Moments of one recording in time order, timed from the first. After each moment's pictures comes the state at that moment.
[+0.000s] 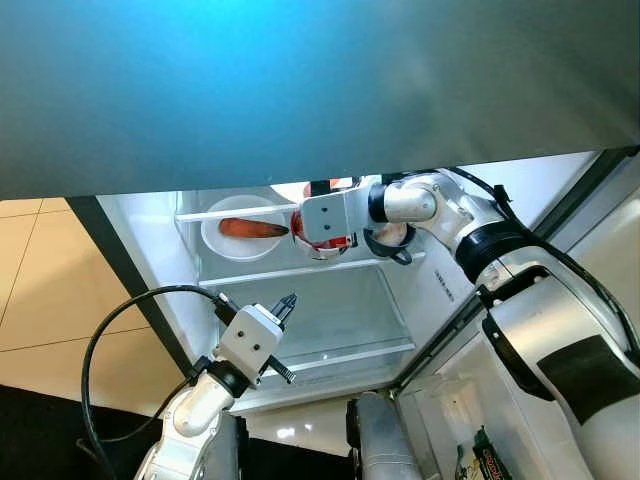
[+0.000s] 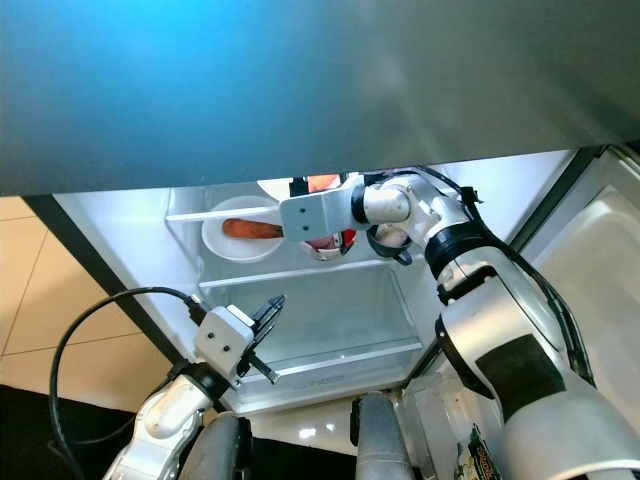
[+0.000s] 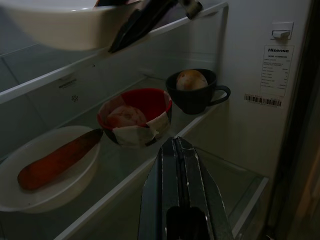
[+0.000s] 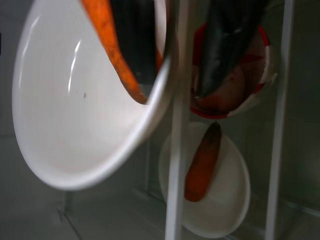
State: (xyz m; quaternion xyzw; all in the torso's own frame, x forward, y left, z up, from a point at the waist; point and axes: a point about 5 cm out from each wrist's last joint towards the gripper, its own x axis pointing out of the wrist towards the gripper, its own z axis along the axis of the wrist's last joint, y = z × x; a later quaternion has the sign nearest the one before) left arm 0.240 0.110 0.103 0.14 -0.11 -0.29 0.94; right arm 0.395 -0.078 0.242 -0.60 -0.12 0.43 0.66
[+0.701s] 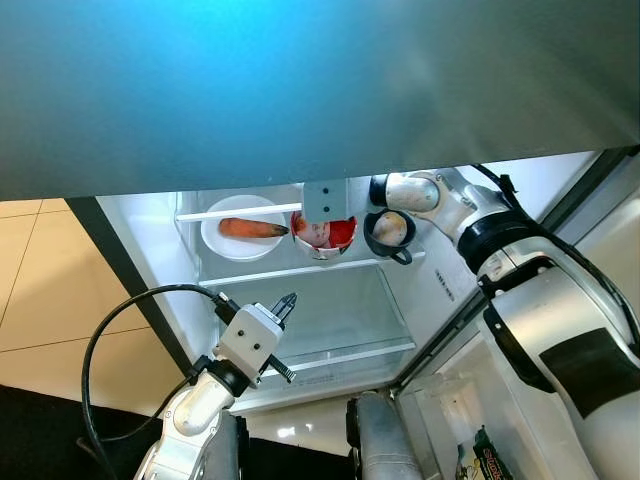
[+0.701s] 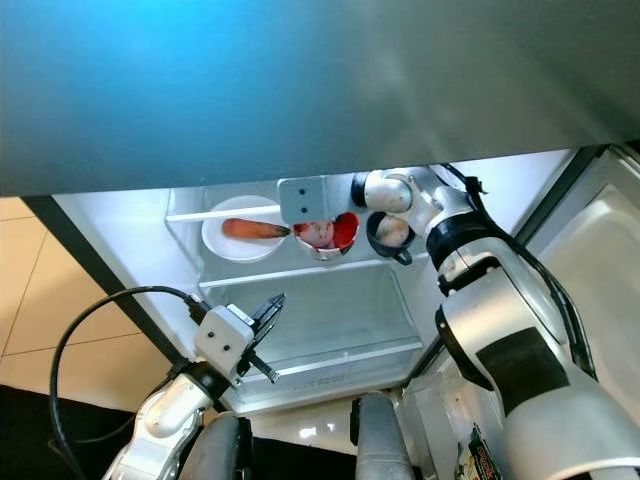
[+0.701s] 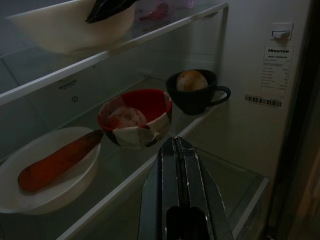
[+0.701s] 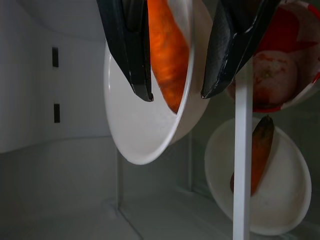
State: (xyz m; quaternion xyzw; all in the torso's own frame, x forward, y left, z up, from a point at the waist) left arm 0.241 0.111 0.103 0.14 -0.11 -0.29 0.94; right arm 0.397 -0.076 0.262 -0.60 -0.18 0.39 0.67
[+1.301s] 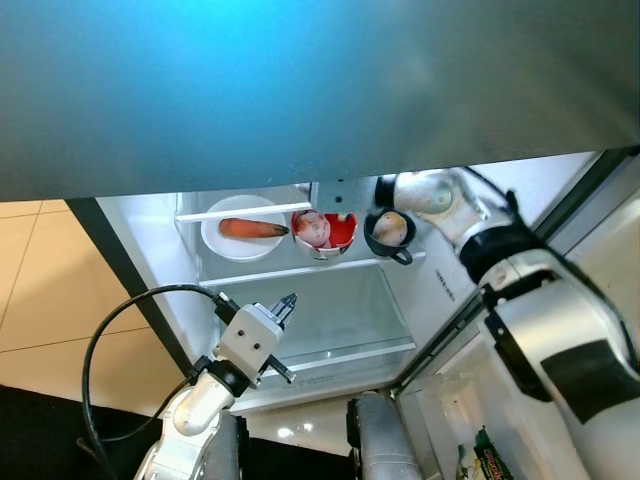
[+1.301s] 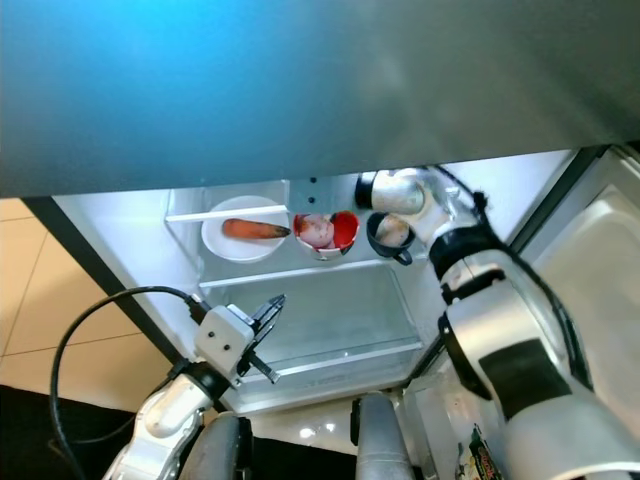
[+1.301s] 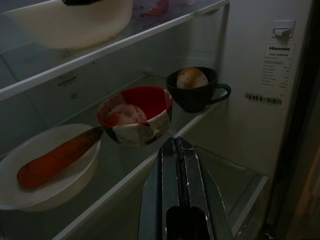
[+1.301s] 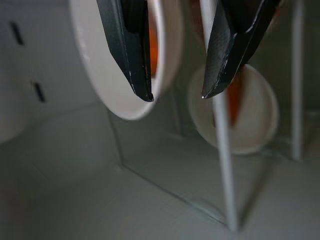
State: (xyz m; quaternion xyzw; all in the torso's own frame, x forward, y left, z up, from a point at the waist) left arm 0.241 0.111 0.103 0.13 -0.10 -0.29 0.94; right arm 0.382 -0.077 0.256 -0.46 -0.23 0.46 0.72
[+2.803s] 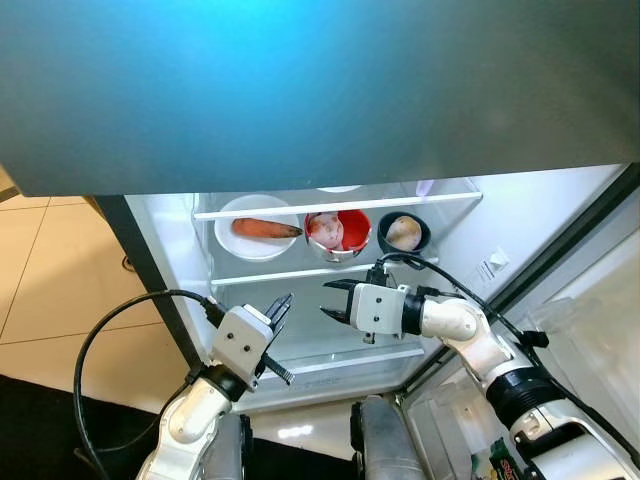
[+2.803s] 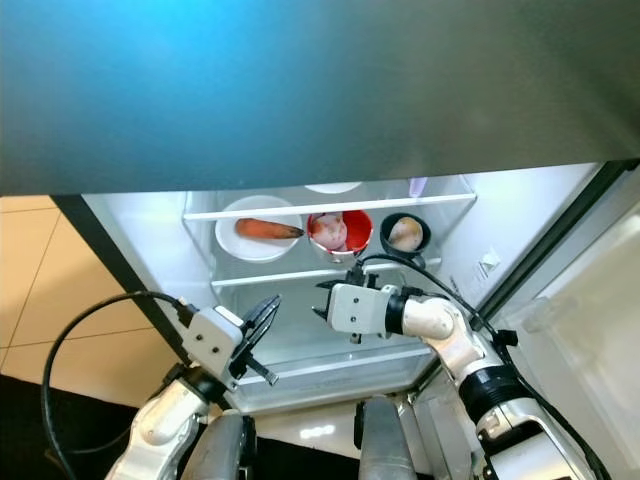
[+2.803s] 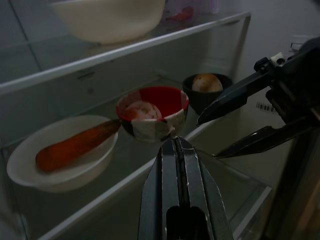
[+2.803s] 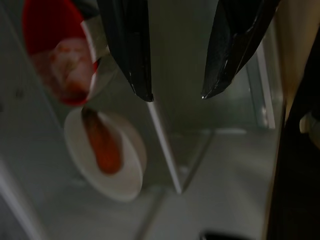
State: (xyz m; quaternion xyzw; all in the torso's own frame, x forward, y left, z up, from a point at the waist) left arm 0.232 0.111 0.101 0.09 -0.11 -0.28 0.95; right arm 0.319 -0.124 0.115 -0.39 -0.07 0.48 0.78
